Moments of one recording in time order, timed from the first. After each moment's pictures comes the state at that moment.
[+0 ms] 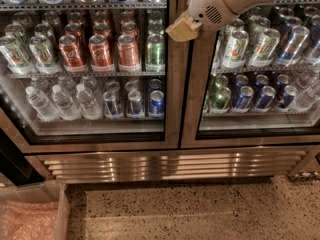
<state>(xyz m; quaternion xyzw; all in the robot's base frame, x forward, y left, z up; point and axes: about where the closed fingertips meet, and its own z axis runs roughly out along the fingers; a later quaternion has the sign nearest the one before) 0.591 -0.029 0.994 -0.57 0.72 0.15 0.38</state>
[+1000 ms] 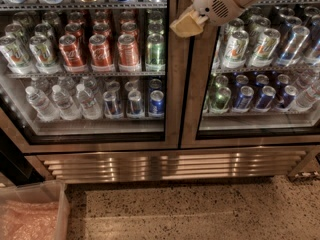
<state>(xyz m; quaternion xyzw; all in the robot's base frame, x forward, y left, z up) 0.595 -0.042 1.003 -0.57 0.72 0.15 0.38</state>
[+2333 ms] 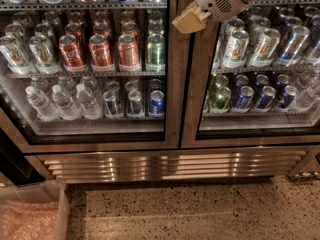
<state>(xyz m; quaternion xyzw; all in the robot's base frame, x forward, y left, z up) 0.601 -0.047 1.009 -0.57 0.72 0.15 0.38</state>
